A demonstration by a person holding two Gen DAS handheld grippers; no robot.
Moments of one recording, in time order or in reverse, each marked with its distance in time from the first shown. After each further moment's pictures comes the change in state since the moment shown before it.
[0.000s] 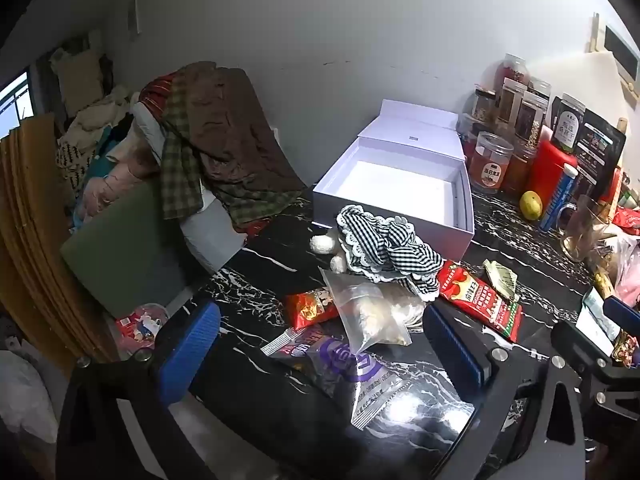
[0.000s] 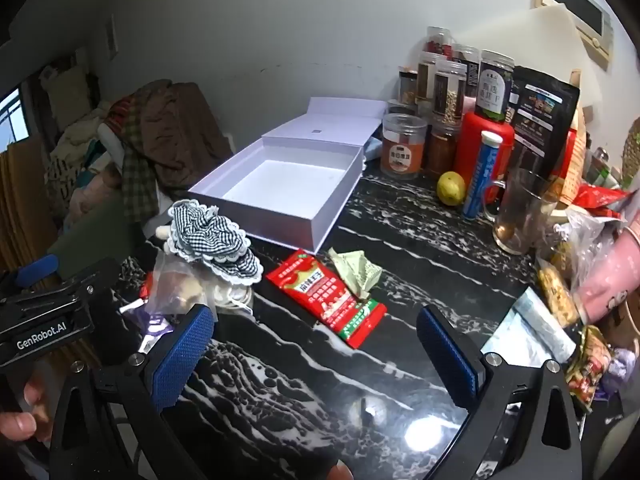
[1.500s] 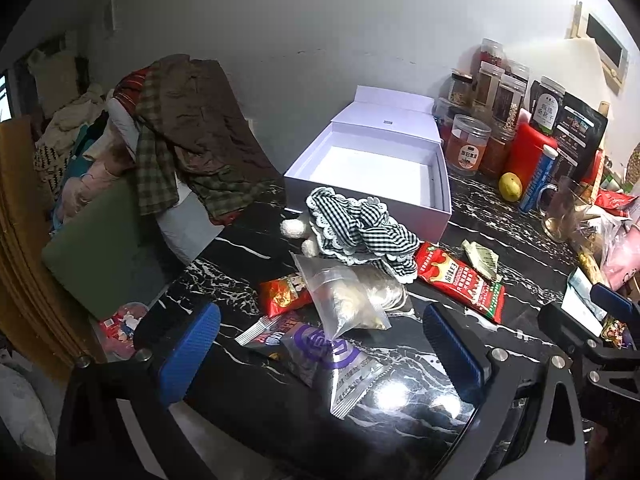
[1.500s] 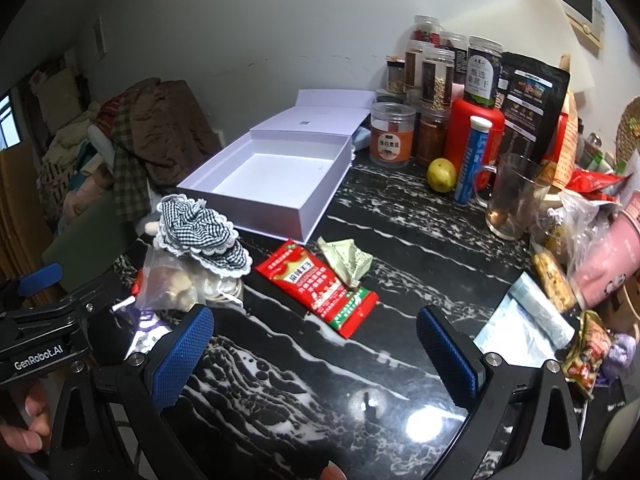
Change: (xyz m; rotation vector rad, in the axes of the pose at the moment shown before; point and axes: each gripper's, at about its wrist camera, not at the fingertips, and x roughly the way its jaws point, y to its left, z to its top) left arm 0.002 -0.011 -0.008 0.052 0.022 -0.075; right arm 0.003 -0.008 -0.007 0.033 0.023 -0.020
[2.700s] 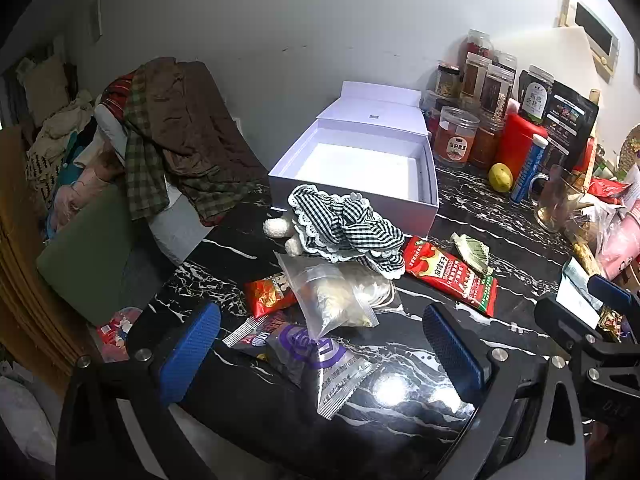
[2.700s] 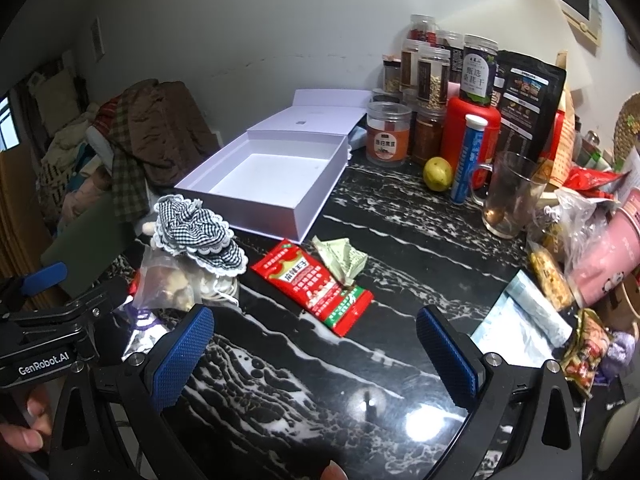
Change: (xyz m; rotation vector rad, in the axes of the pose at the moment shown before) left arm 0.001 -0.008 0.000 0.034 0.012 -0.016; right arm 0.000 -0.004 -0.001 0.003 0.002 -0.004
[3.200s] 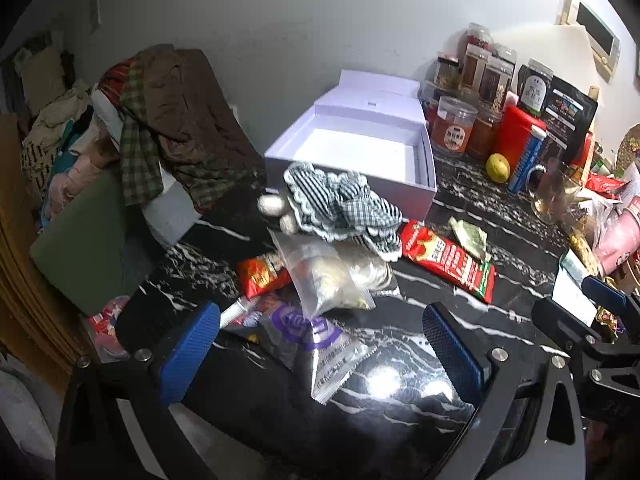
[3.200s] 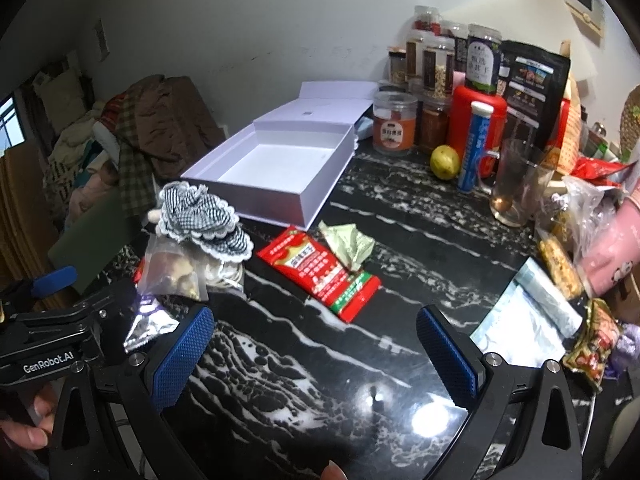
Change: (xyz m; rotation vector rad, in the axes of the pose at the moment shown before) left arm 0.010 0.000 -0.017 -0.019 0.041 -0.029; right arm 0.004 -0.002 -0.014 0.002 0.021 0.039
